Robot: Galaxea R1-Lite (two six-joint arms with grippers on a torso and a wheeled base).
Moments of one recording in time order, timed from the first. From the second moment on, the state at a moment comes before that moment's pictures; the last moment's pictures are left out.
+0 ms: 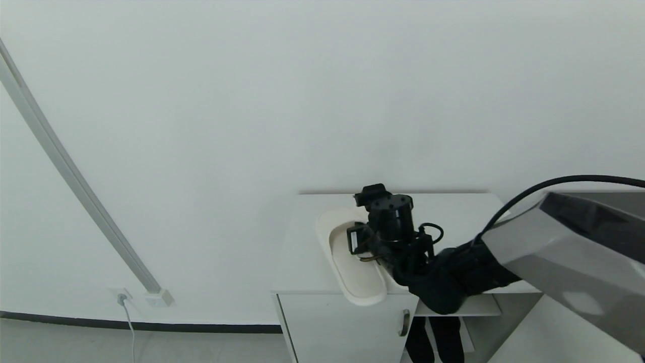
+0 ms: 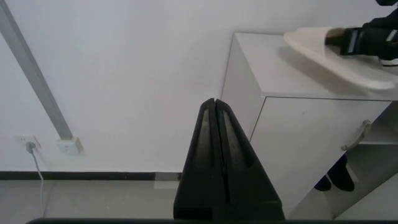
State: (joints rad) left arm 0.00 0.00 0.00 0.00 -0.01 -0.07; right arm 0.75 2.23 -1.24 -0.75 -0.39 0.10
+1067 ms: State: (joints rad) left arm 0.00 0.00 0.00 0.00 -0.01 -0.07; right arm 0.76 1.62 -0.59 -0.74 -0.03 0.03
